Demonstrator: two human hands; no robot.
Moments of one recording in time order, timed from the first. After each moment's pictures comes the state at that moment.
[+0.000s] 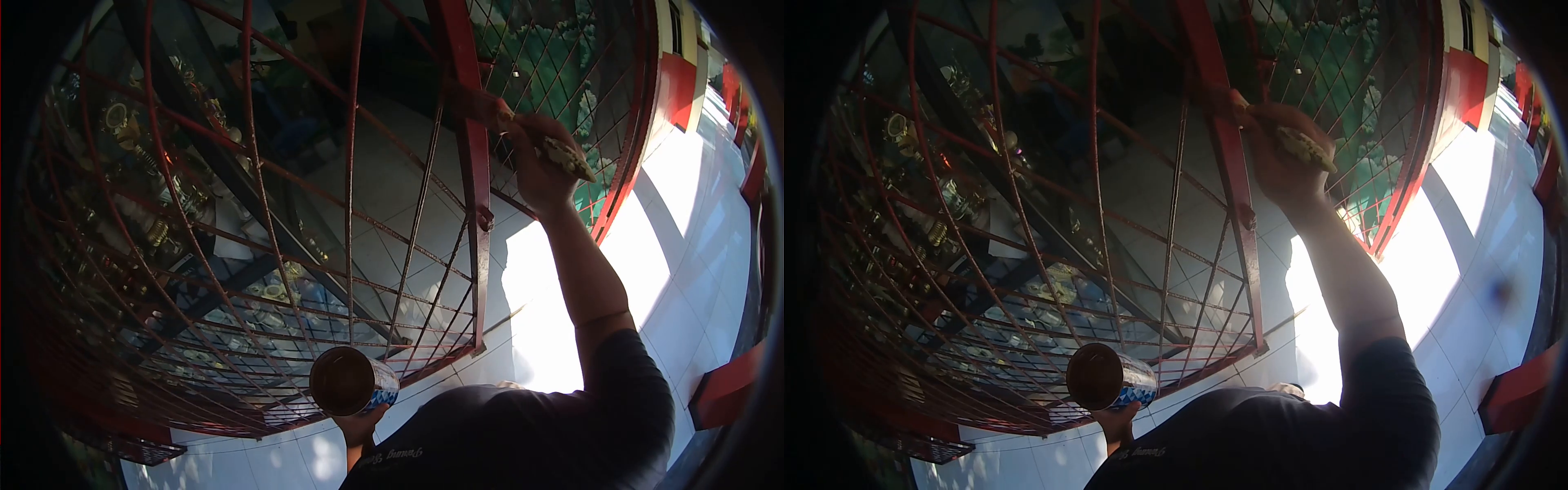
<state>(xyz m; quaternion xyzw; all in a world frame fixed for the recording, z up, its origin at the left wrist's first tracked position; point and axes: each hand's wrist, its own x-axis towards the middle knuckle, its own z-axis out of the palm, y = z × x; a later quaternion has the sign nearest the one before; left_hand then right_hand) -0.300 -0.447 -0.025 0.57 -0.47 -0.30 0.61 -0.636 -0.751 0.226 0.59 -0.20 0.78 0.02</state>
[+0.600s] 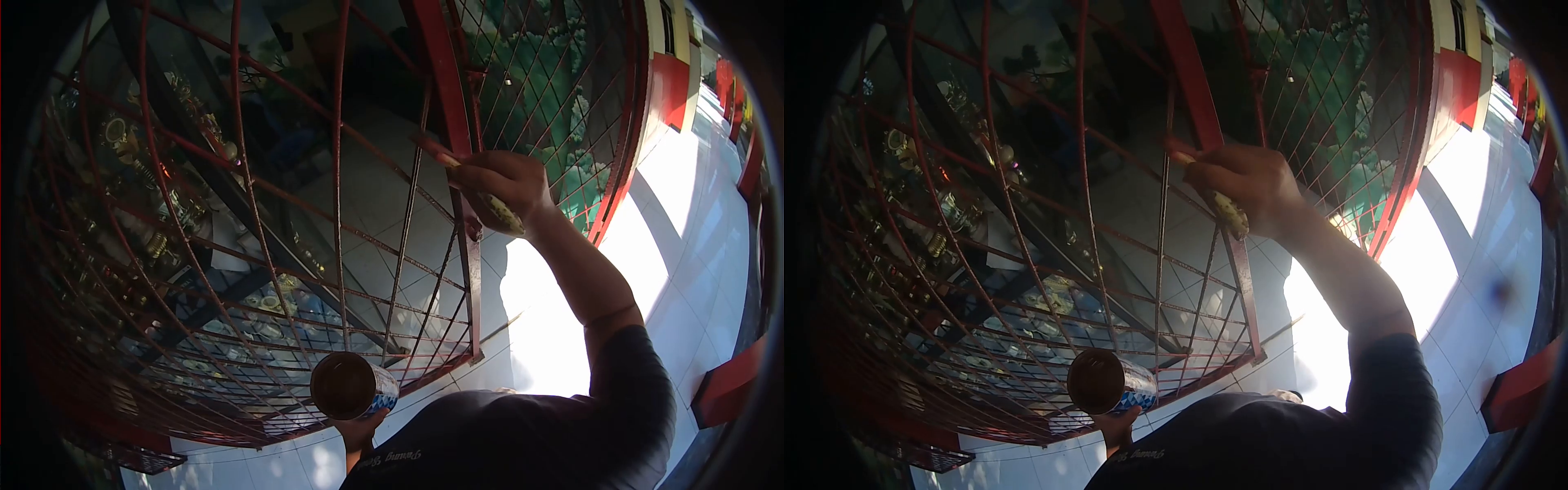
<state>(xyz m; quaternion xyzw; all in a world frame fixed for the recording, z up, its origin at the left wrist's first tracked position) -0.315 -0.458 -0.021 0.57 -0.48 -0.29 0.60 -0.649 -0.738 0.240 0.79 -0.11 0.55 0.26</state>
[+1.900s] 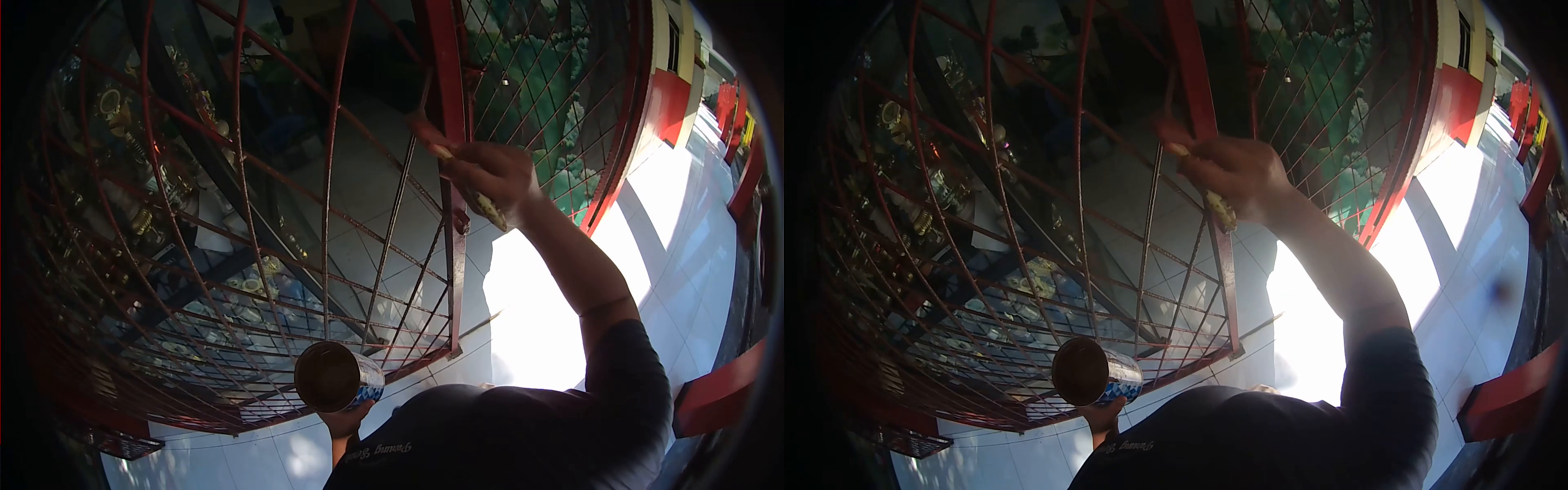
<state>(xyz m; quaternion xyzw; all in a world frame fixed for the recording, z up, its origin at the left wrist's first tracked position) -0.329 -0.463 -0.023 0.53 -0.49 -0.26 0.64 -0.651 -0.751 0.237 0.80 -0.10 0.51 0.30</state>
